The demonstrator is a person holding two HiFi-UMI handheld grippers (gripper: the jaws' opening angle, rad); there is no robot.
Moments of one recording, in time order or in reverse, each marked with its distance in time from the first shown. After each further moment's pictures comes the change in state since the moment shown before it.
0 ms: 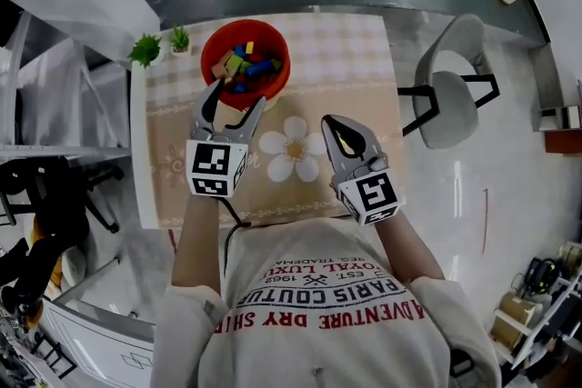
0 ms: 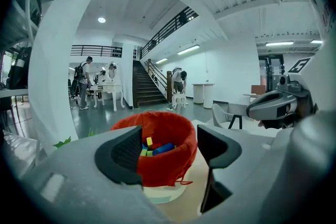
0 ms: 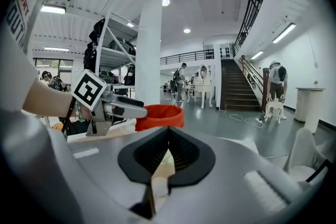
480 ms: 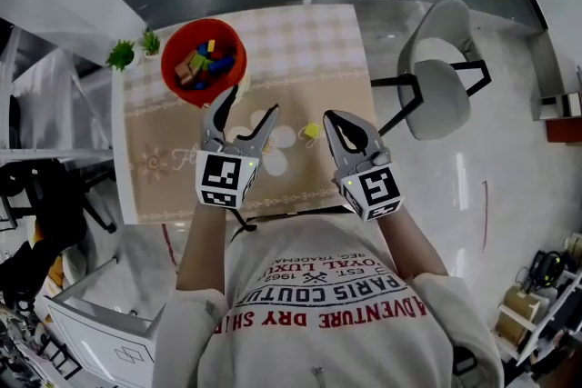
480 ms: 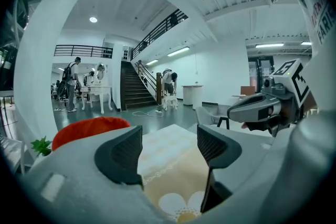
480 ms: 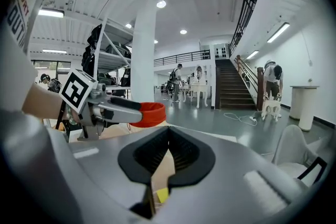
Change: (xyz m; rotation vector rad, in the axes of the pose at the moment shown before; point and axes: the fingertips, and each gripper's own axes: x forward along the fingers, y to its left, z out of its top) left arm 0.022 -0.123 0.015 0.024 -0.018 -0.090; right arm -0.067 -0.067 -0.022 0.032 0.010 -0.019
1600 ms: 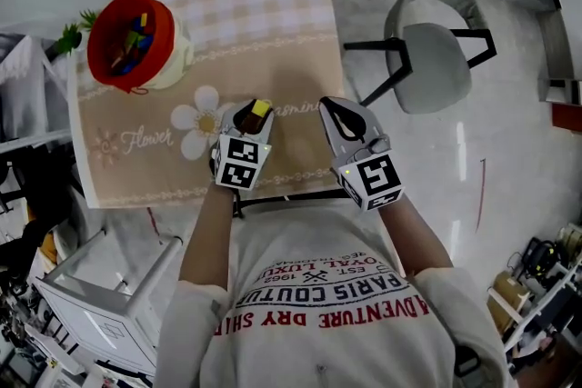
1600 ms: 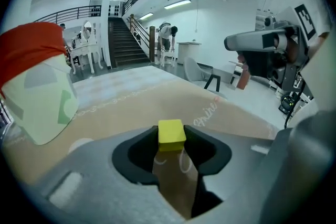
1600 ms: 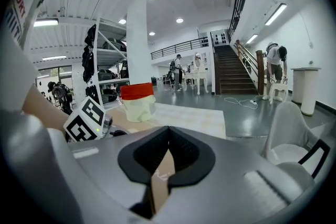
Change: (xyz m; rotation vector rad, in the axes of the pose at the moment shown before) left arm 0.088 -0.131 -0.196 -0.031 0.485 -0.062; right arm -0.043 -0.090 -0.097 0.066 0.089 0.056
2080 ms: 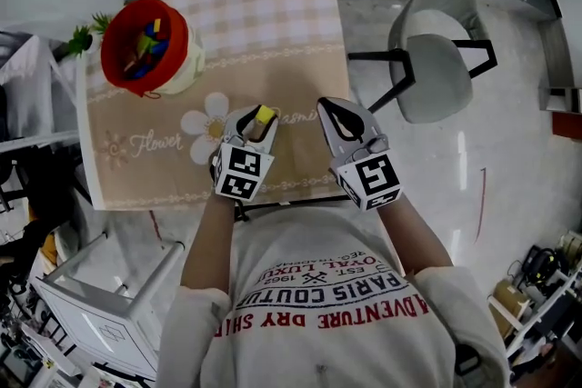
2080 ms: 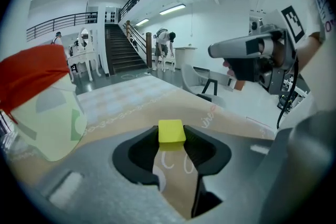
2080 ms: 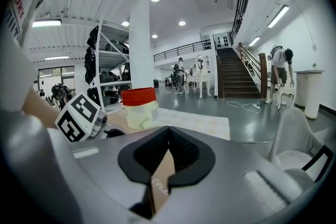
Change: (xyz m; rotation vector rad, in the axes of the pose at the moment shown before) left arm -0.027 0.003 0.022 0.046 -0.049 -0.013; right arm 0.014 0.011 0.023 -0.018 -0.028 0.022
